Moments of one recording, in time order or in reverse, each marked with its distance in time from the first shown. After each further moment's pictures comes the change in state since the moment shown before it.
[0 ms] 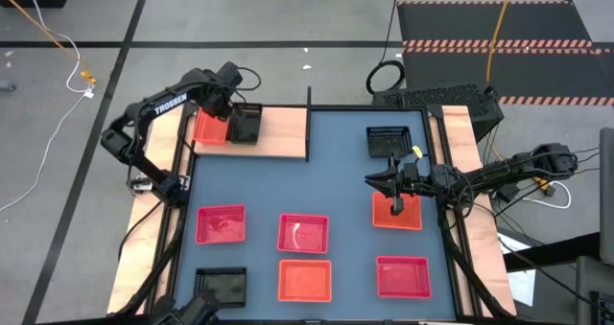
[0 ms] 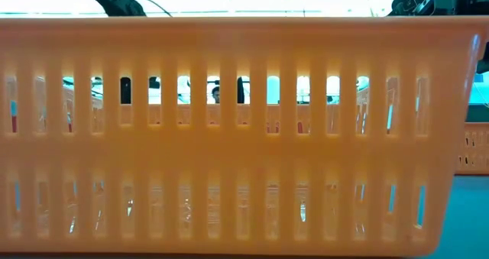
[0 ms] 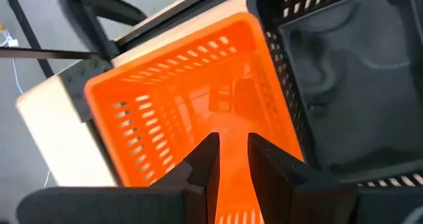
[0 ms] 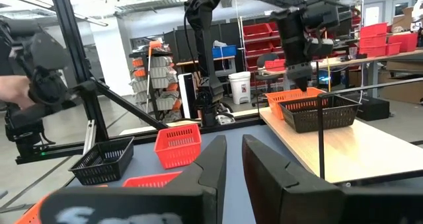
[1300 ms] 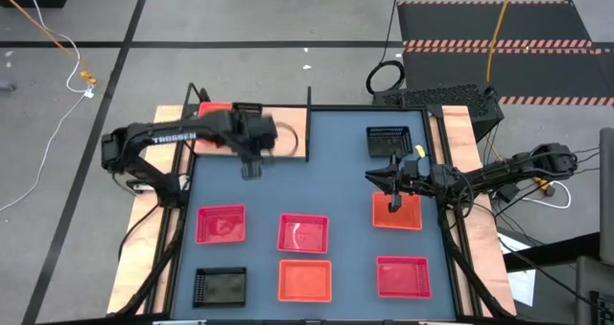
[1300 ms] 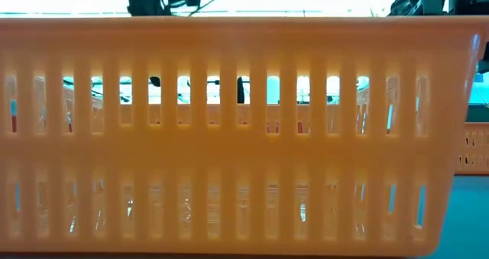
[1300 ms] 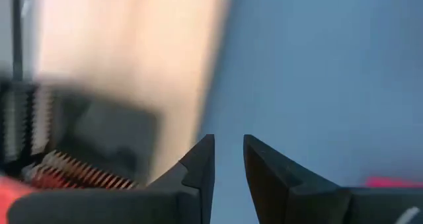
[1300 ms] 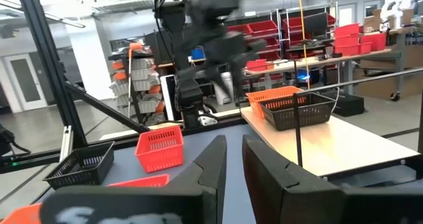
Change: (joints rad) left arm -0.695 -0.066 0.047 -0.037 0.086 0.340; right arm 0.000 0.000 0.000 -0.007 0.081 0.005
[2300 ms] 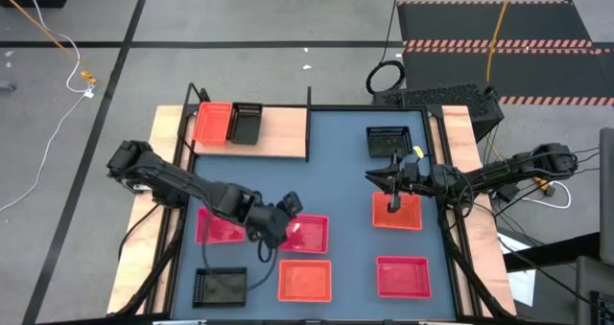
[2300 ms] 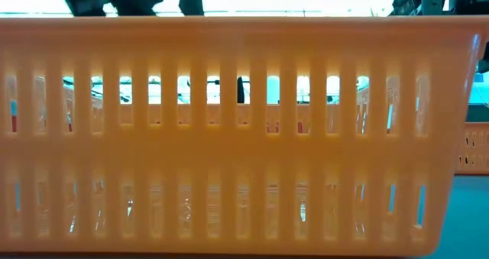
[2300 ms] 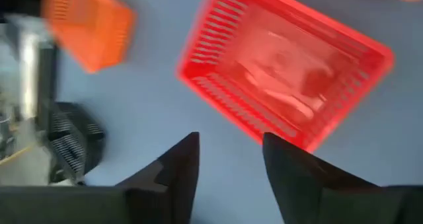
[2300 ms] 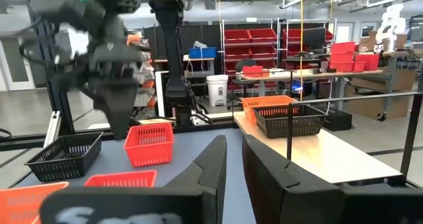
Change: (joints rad) left arm -0.605 0.142 0.001 0.426 -0.125 0.720; right arm 0.000 0.001 0.000 0.007 -0.002 -0.117
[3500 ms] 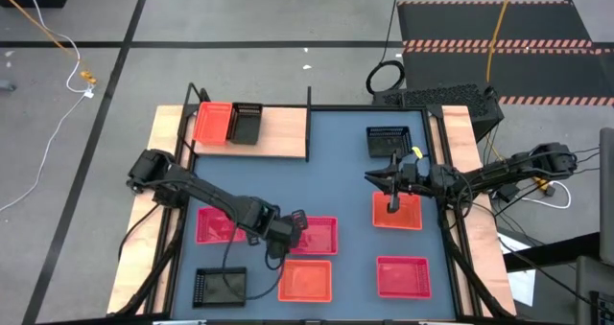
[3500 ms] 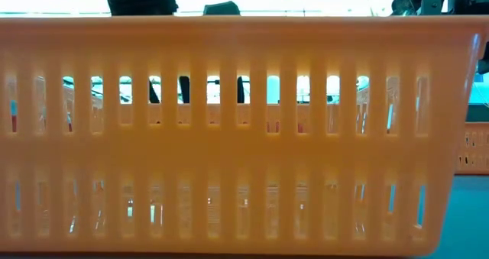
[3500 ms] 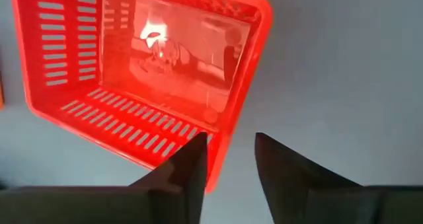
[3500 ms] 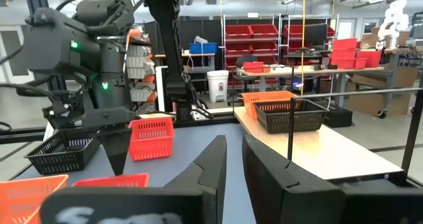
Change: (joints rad) left arm 0.006 0.176 0.000 -0.016 0.125 0.110; right arm 0.000 0.018 0.000 0.000 -0.003 -0.003
